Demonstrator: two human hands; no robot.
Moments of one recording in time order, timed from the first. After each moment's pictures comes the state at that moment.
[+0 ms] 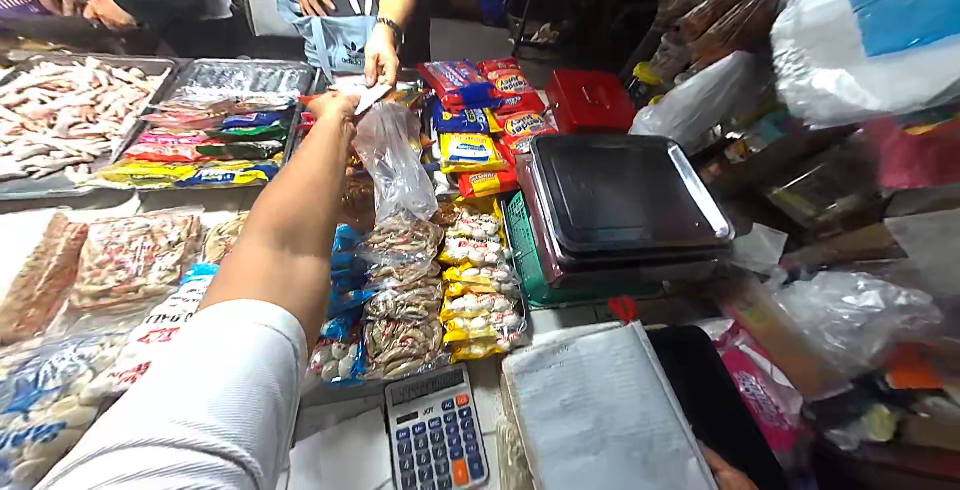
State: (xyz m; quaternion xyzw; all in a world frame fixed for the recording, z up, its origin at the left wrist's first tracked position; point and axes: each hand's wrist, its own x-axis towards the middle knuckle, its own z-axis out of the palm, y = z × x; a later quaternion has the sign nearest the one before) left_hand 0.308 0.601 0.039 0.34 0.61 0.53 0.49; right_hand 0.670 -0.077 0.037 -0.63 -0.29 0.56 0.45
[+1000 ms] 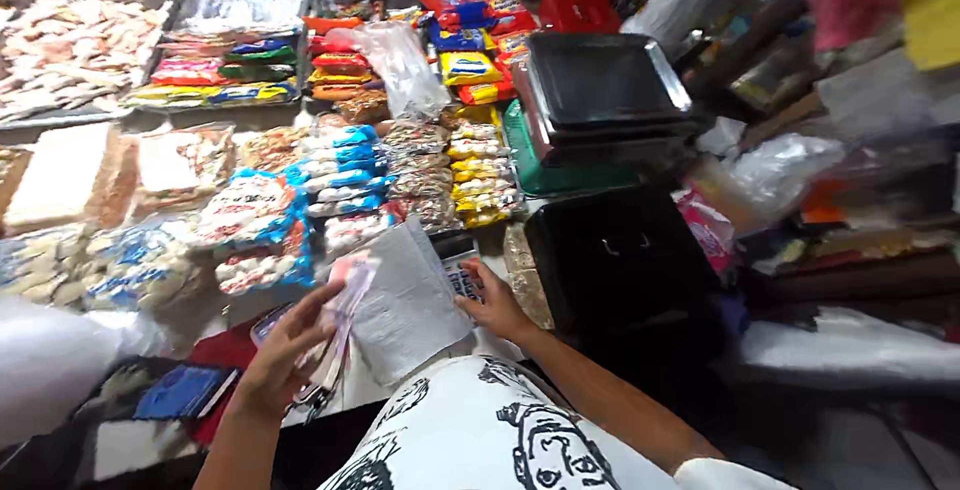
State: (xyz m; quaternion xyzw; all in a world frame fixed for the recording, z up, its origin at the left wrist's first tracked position) left_hand 0.092 0.060 -0.016 0.46 0.41 0.36 0.70; right_hand 0.420 0.005 -0.029 -0.64 -0.52 0.45 0.36
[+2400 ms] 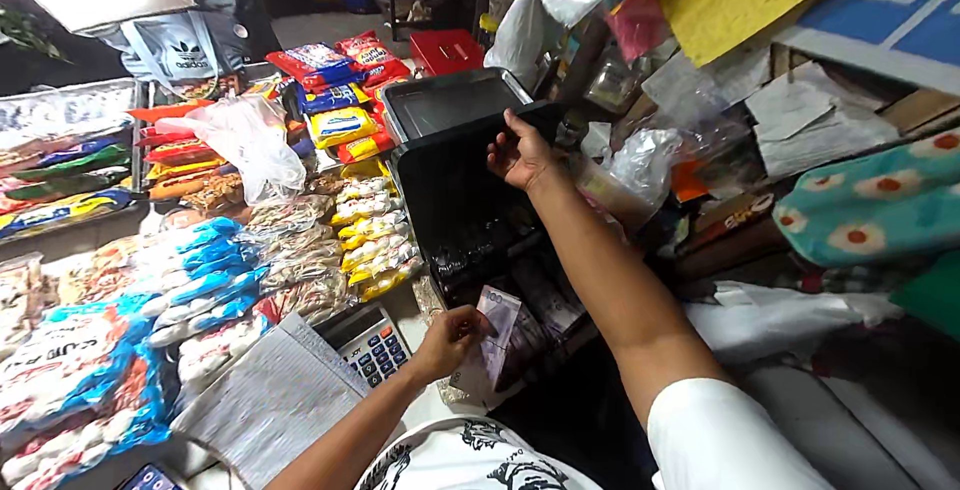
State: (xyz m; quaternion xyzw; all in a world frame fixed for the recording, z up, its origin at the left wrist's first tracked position) left_hand 0.428 0.061 -0.017 0.70 0.18 0.12 0.68; right_hand 0.683 0.150 0.139 -0.56 -0.06 0.46 0.69
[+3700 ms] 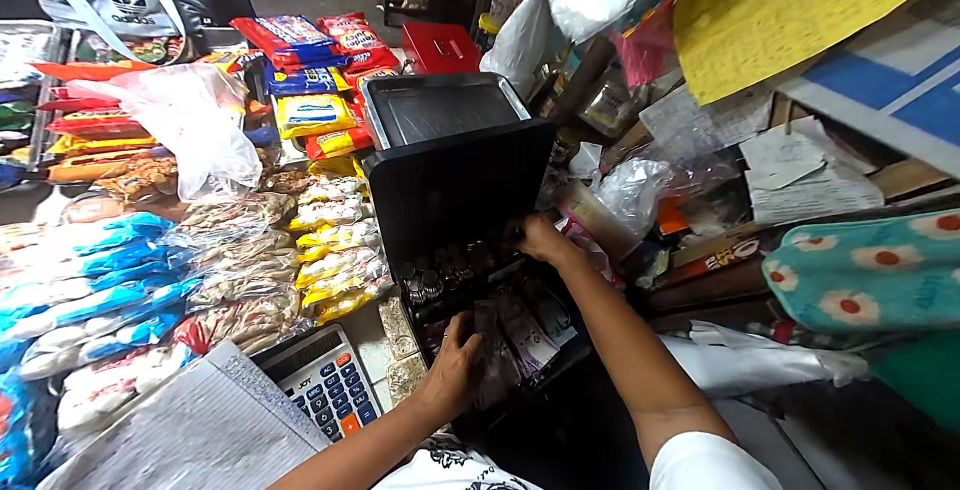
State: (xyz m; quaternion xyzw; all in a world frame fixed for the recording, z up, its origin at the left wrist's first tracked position) left_hand 0.480 0.028 -0.051 0.83 0.21 0.19 0.48; right_hand 0.757 0.080 0.046 -0.76 -0.60 0.21 0.10
